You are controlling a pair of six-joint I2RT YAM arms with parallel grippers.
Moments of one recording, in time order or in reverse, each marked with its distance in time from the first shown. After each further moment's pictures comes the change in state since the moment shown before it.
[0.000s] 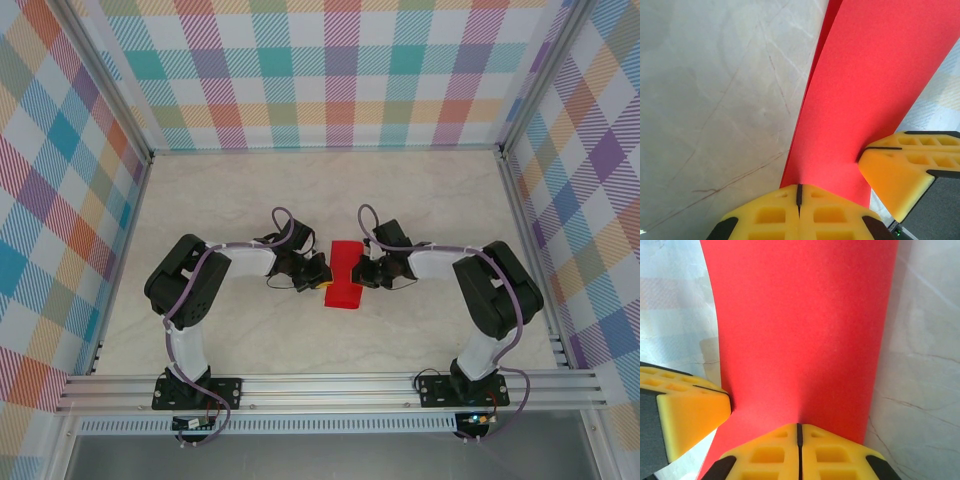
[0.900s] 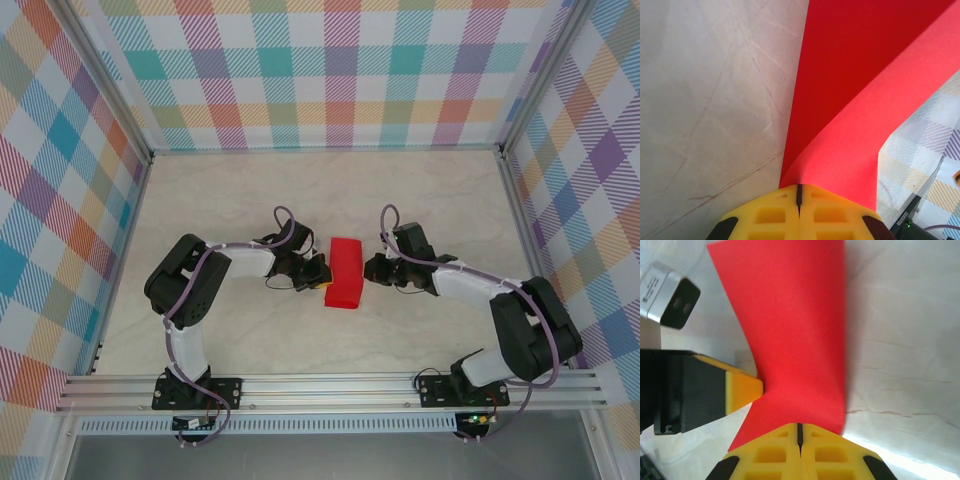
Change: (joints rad) left arm 0.000 0.009 -0.016 0.028 0.021 0.078; right arm -0.019 -0.266 -0.138 0.061 0.040 0.009
